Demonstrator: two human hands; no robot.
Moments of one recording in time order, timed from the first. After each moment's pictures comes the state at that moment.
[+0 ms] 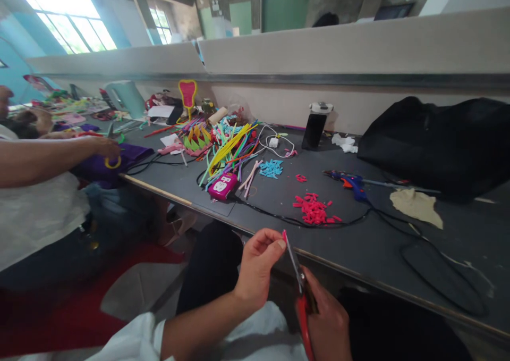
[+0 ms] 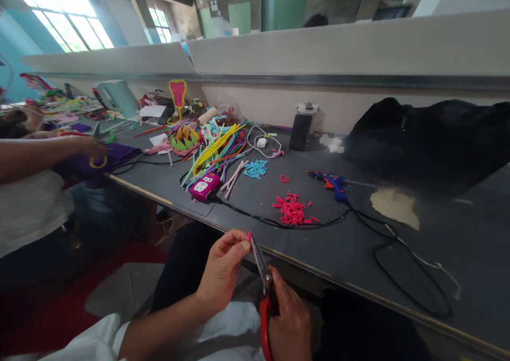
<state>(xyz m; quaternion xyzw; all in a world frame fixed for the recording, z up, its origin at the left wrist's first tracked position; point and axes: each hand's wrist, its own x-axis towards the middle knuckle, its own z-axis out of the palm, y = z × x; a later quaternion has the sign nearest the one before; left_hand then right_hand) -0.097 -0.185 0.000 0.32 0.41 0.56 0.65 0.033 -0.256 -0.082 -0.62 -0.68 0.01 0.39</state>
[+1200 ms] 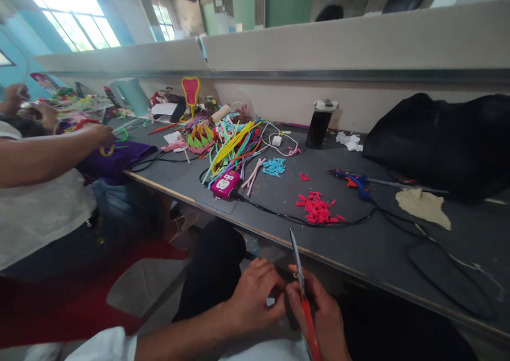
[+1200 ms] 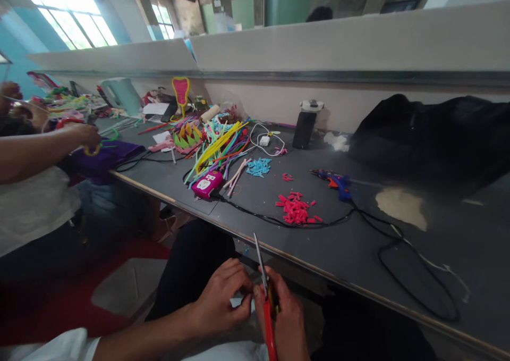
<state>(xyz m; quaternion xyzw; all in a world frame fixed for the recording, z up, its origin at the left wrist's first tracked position) -0.139 -0.213 -0.033 0.83 0.37 0.32 0.26 0.022 -0.255 -0.073 -0.61 -0.62 0.22 0.44</state>
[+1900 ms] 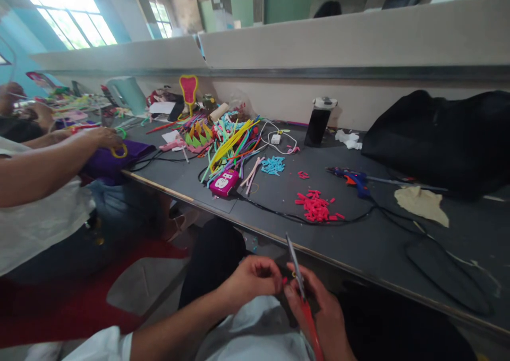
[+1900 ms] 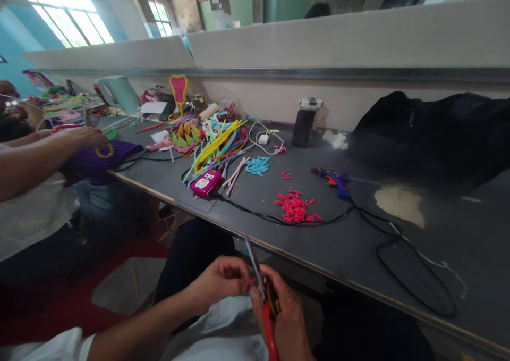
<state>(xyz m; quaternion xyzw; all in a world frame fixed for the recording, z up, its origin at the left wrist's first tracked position) -0.141 -0.199 -0.034 0.43 0.42 0.29 0.74 0.027 -0.255 -0.071 -0.58 -0.65 0.25 0.42</state>
